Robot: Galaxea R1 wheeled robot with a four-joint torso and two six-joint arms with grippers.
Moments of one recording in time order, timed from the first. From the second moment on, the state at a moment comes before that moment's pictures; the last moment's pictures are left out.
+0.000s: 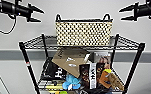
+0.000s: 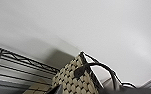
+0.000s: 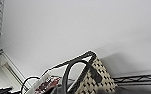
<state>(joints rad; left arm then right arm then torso) -0.57 2.24 -1.92 -0.81 0.82 -0.30 0.55 2.21 -1.65 0.66 -0.57 0.28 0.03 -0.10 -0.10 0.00</state>
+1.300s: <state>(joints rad) -0.43 1.71 -1.81 -0.46 0.98 -0.31 0.37 1.85 -1.64 0.41 -0.79 0.29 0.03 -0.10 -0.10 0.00</state>
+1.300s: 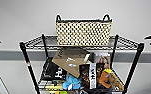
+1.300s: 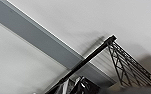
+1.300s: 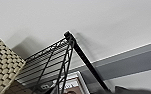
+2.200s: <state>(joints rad) 0.03 1.66 -1.74 -0.42 0.84 -0.31 -0.13 1.88 -1.70 0.36 -0.73 0.28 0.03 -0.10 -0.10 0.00</state>
